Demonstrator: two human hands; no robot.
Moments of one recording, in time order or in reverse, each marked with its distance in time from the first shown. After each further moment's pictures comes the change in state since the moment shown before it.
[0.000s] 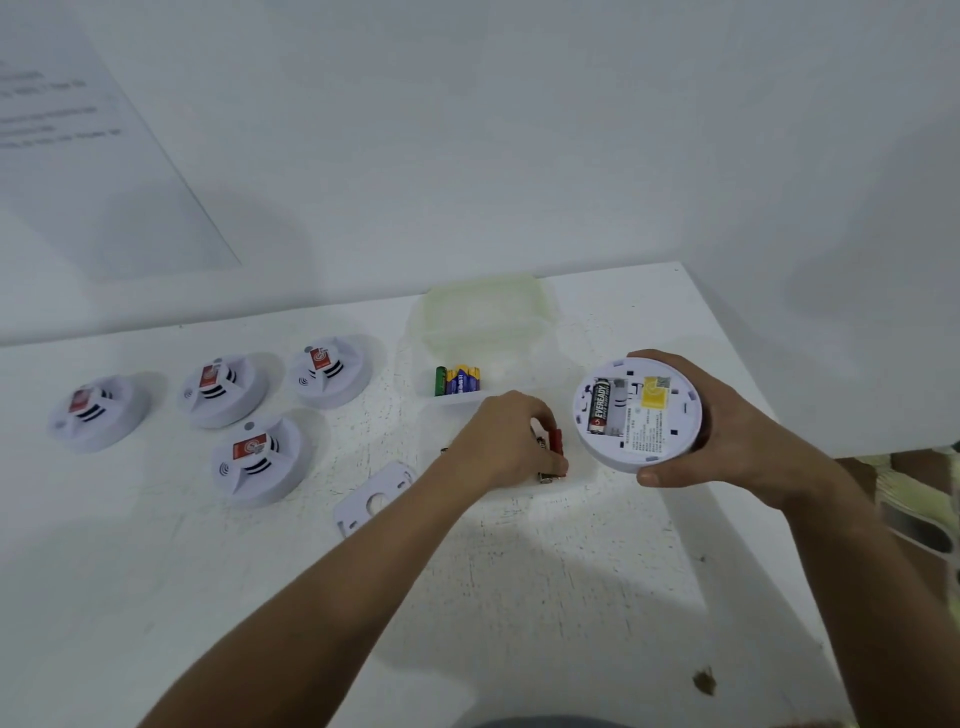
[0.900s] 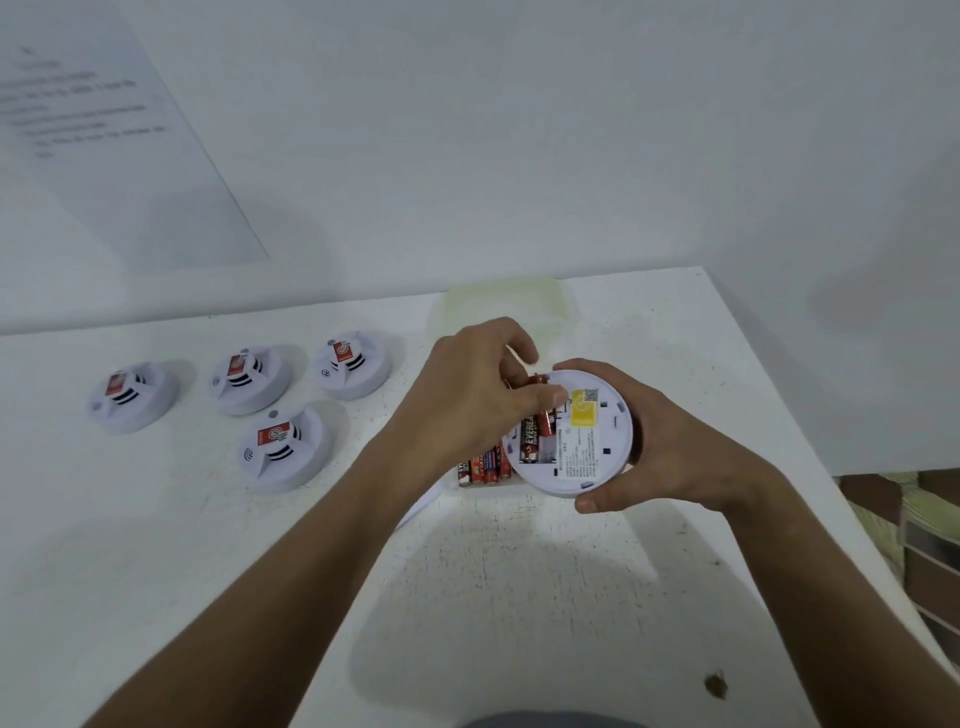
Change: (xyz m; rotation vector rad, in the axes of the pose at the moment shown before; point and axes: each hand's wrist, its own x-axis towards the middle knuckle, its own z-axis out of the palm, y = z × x) left_hand -0.062 0.027 -0.072 -0.096 0.309 0.143; right_hand 0.028 -0.023 0.053 -0.031 -0.173 -0.085
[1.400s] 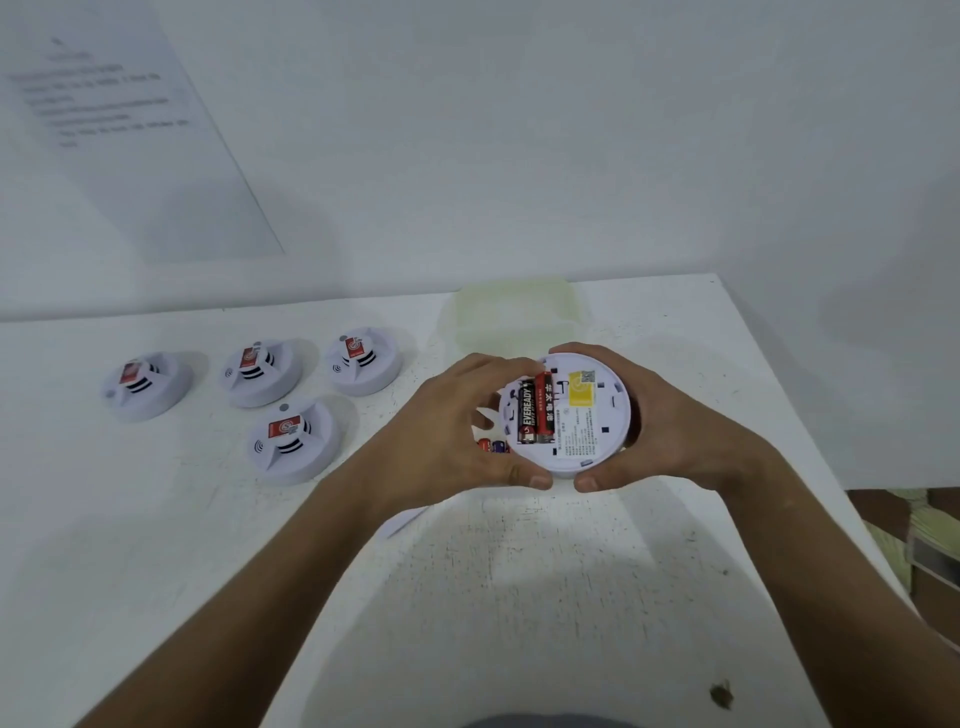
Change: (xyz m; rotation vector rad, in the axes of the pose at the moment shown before) left_hand -0.025 -0.039 -0.007 -0.034 -0.151 0.162; right_hand 0.018 -0.009 -0.004 0.019 -0.053 0.015
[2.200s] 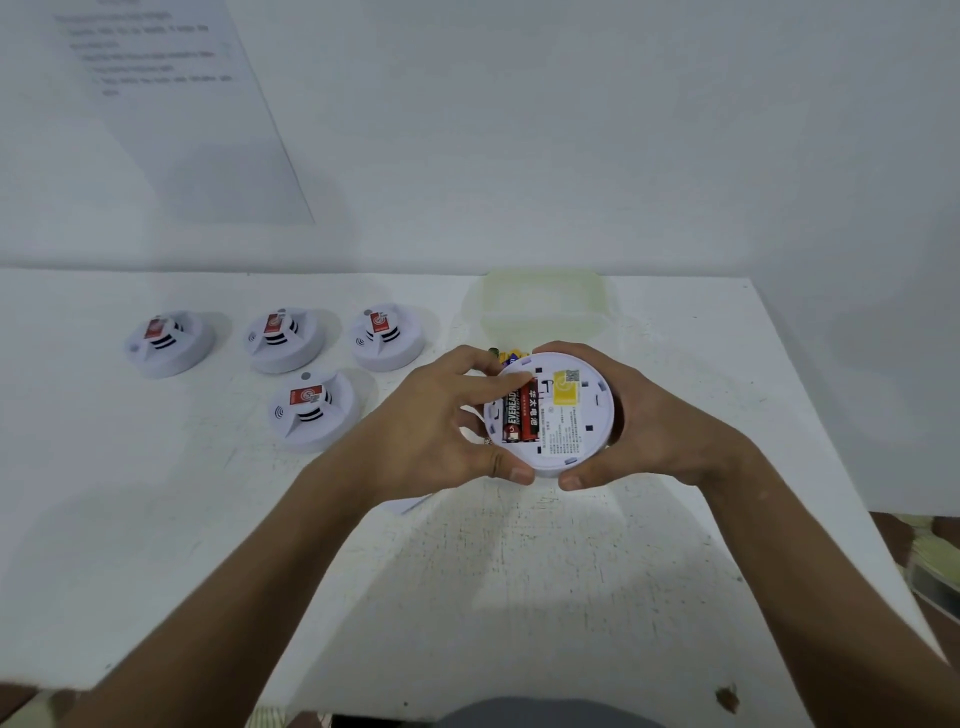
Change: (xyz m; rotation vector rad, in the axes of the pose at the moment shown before) left_hand -0.023 -0.018 -0.011 -0.078 0.032 -0.046; right_hand 0.026 -0.003 0.021 0.021 -0.132 -0.001
